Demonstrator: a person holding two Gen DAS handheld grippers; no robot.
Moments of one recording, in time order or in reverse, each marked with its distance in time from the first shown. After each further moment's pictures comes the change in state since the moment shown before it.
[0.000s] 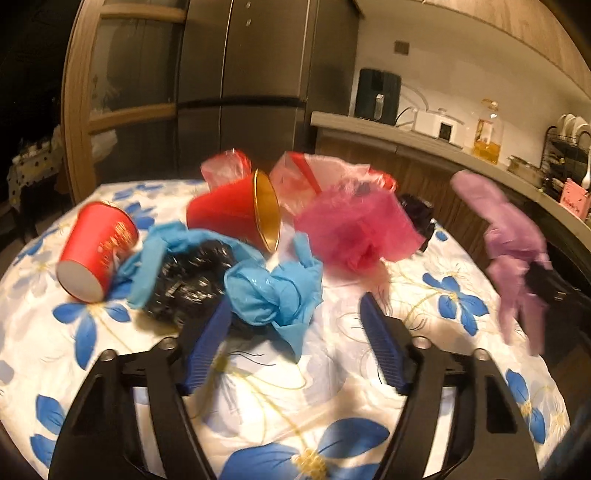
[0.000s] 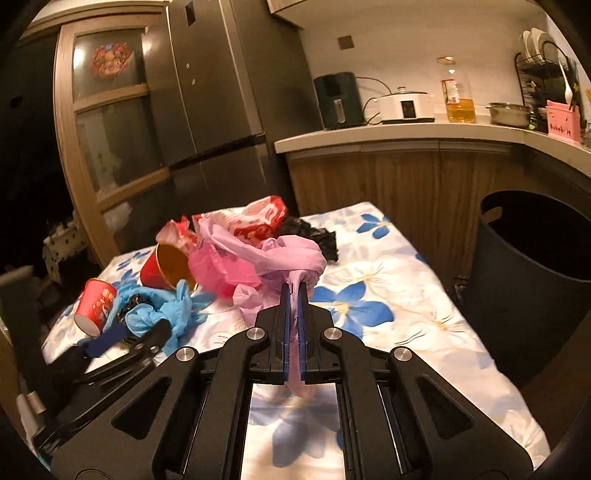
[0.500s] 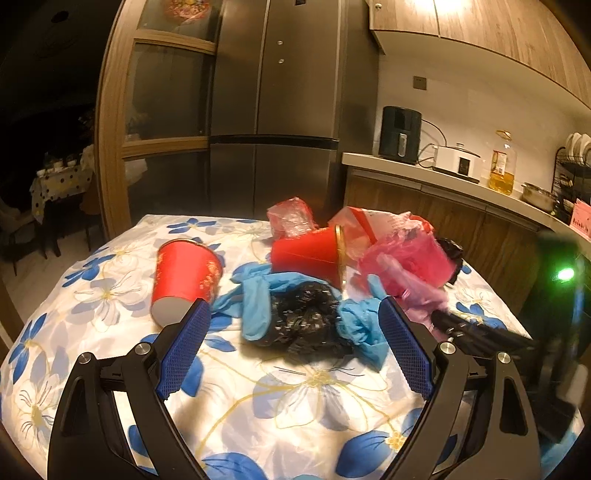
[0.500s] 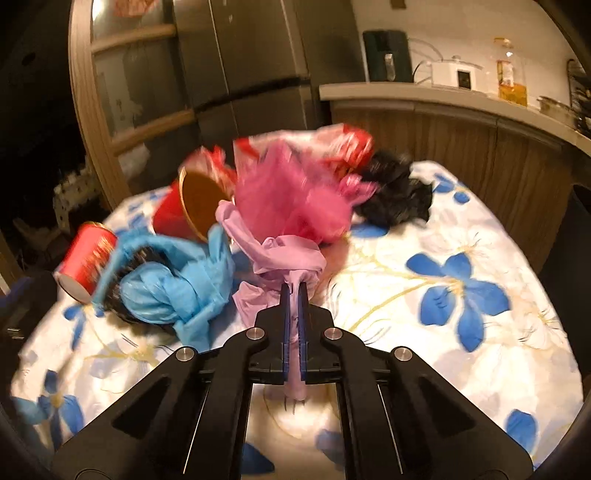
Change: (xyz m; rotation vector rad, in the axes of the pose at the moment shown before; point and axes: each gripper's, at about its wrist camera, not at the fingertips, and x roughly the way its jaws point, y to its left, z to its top) left arm -0.058 0.056 0.008 0.002 -0.160 0.062; right arm 0.070 0.065 -0.024 -0.113 0.149 0.070
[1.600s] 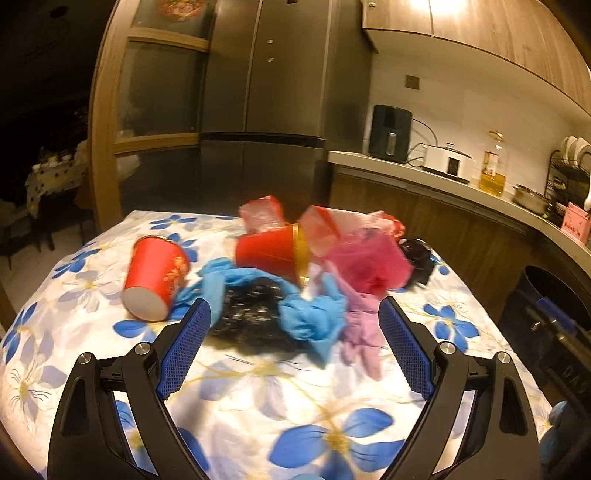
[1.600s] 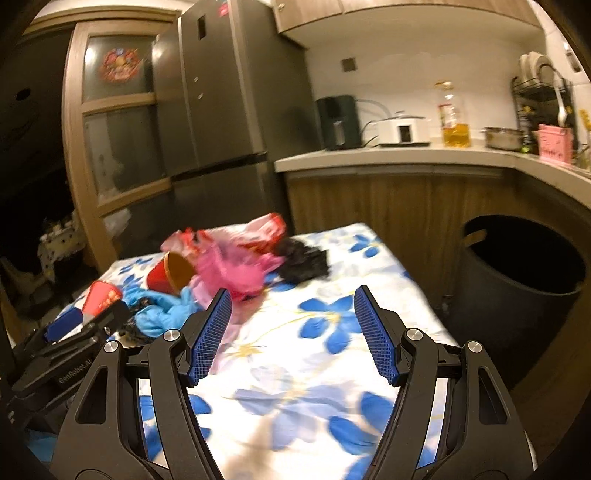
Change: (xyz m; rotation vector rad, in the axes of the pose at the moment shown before) left arm -0.010 -0.029 0.002 -0.031 0.015 -0.010; right arm -0.090 -0.037 0.003 0.054 -0.195 -0.080
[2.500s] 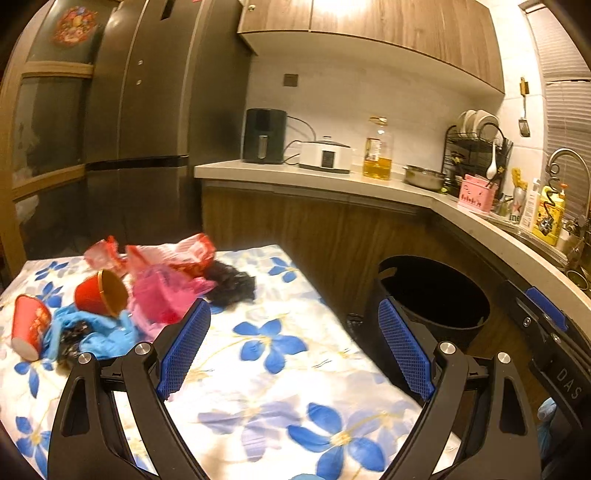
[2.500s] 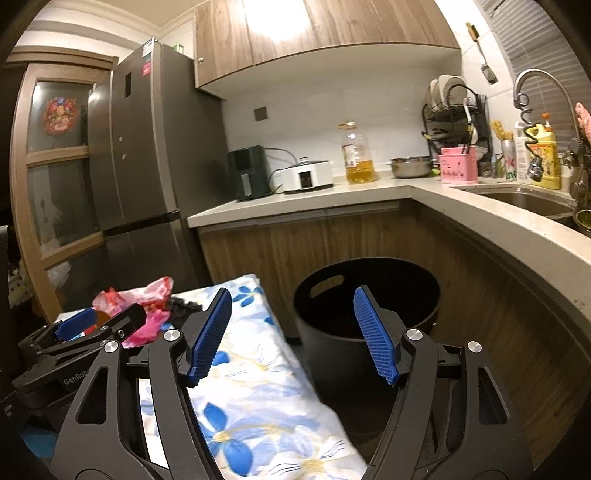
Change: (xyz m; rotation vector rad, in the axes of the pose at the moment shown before) left arm -0.043 -0.163 0.019 0.165 -0.005 -0.368; right arm -0.117 -0.117 0.026 0.094 -0.185 -0.285
